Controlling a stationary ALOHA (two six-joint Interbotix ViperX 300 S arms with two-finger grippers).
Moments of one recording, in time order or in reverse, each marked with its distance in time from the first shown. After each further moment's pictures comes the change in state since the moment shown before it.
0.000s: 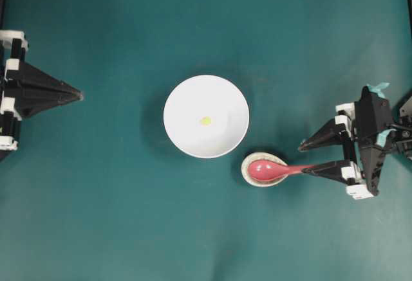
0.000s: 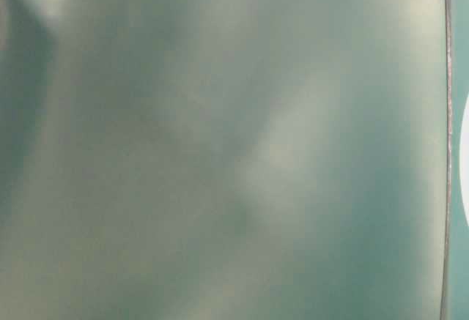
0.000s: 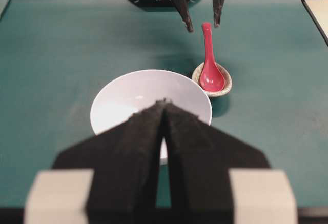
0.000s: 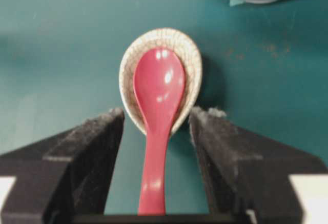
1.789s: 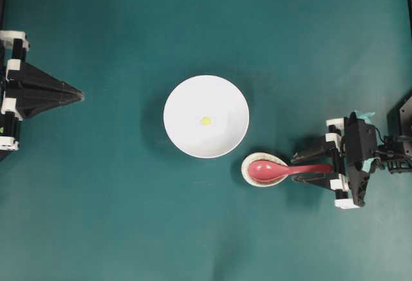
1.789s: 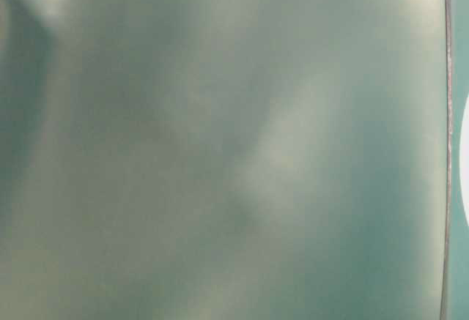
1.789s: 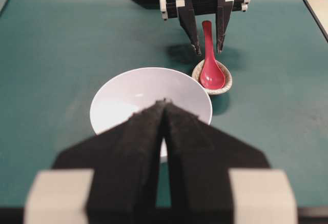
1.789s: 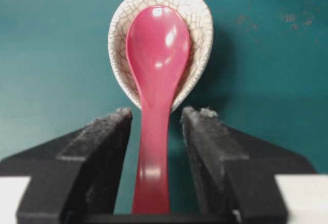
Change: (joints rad) left arm 0.002 0.008 0.000 0.000 0.002 0.000; right arm 0.118 0.322 0.003 0.071 -0.313 -0.011
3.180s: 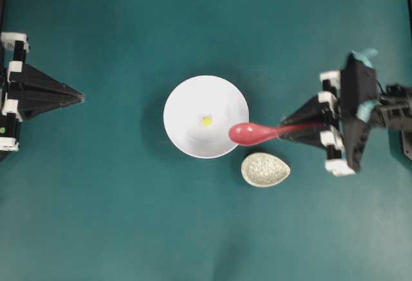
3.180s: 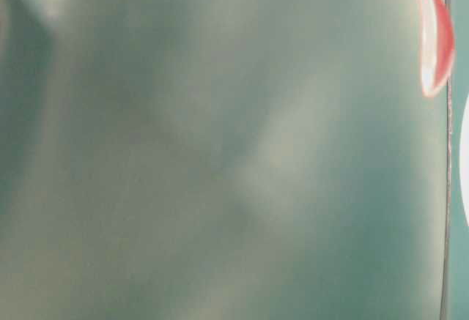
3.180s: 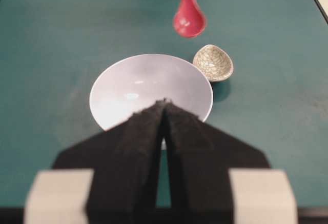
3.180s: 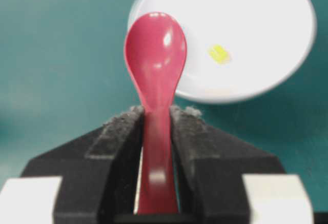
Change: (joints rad) left arm 0.000 0.000 0.000 0.000 0.038 0.003; right arm -0.370 -0.462 -0.255 -0.003 0.747 -0.279
